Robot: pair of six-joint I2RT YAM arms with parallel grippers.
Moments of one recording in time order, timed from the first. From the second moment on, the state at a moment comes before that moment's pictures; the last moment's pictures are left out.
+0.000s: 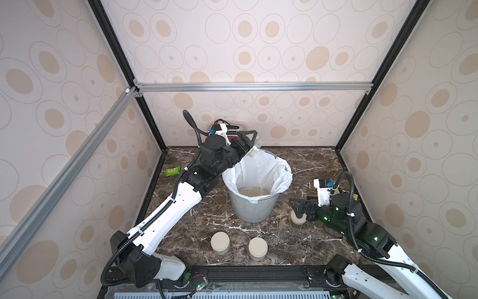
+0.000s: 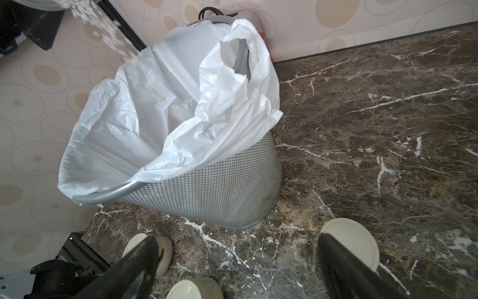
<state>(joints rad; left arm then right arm) -0.60 1.38 1.44 -0.11 0.04 -1.10 0.65 0.64 0.82 -0.62 0.06 0.53</state>
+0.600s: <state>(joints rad) -0.60 1.38 1.44 -0.15 0.05 -1.04 0.65 0.60 0.73 -0.58 0.03 0.59</state>
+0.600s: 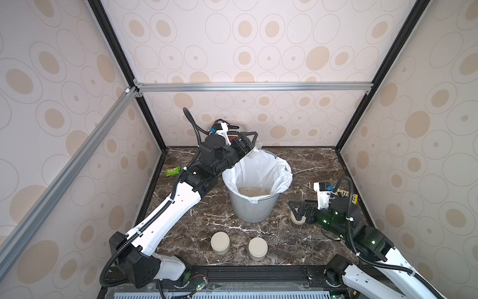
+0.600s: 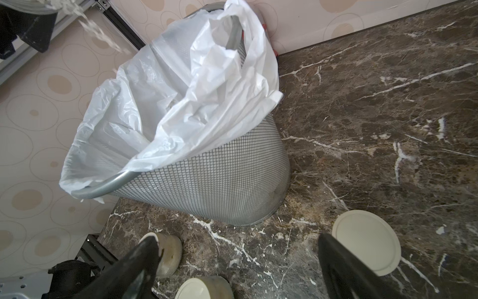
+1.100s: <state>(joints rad) -0.60 1.38 1.45 -0.16 0.06 -1.02 0.65 0.62 0.73 -0.56 0.02 0.60</state>
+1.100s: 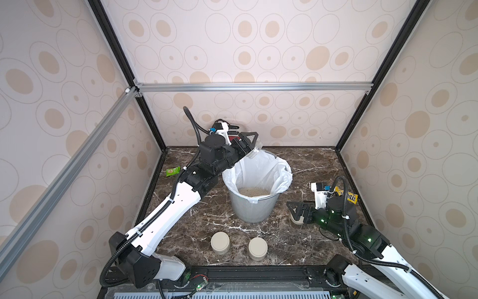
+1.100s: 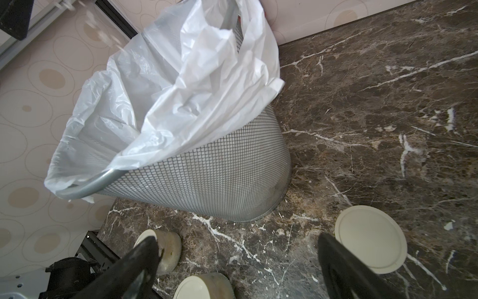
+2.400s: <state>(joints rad) -0.61 1.37 1.50 -0.25 0.04 -0.88 0.65 0.56 0.70 -0.58 0.04 0.62</state>
